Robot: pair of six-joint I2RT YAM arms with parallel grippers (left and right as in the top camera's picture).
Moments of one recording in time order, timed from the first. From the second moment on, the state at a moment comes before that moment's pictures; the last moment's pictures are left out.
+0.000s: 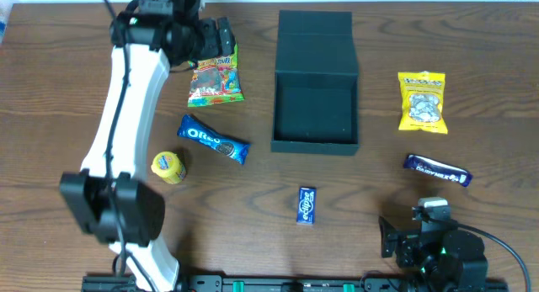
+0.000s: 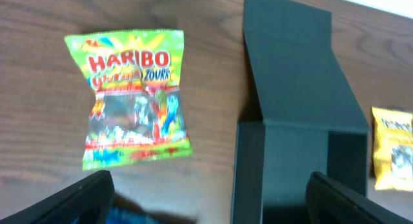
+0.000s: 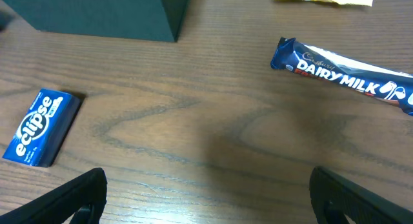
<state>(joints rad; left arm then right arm) -0.11 1.92 1.93 -1.01 0.23 -0.28 0.10 0.01 0.36 -1.06 -0.09 0.06</state>
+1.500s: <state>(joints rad) -0.12 2.33 1.95 -0.87 -0.01 -0.35 0.10 0.01 0.36 -1.06 -0.09 0.06</state>
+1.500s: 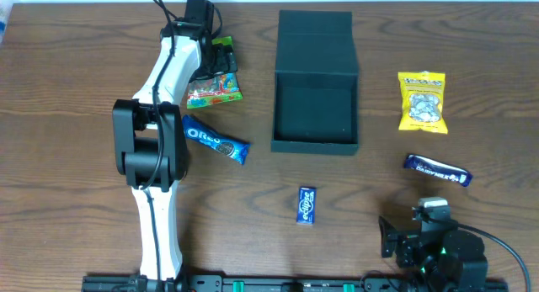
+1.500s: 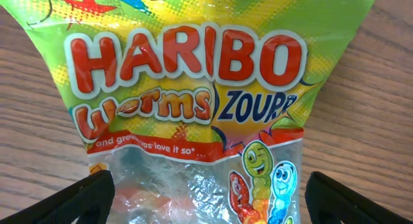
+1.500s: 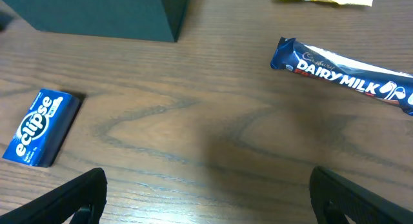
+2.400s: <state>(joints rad) -0.16 2.38 1.95 -0.88 -0.10 -0.38 0.10 0.01 0.36 -1.06 -0.09 0.06</state>
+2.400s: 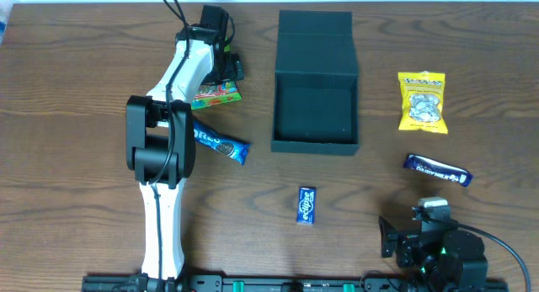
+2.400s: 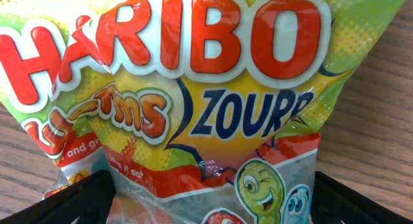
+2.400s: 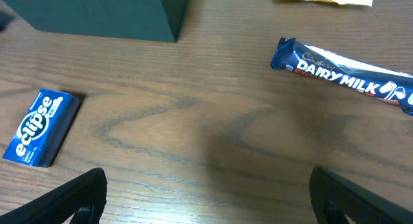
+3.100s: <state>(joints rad) -0.16 2.38 1.96 -0.89 -0.10 -0.38 0.10 0.01 0.36 -1.06 -0.09 0.06</state>
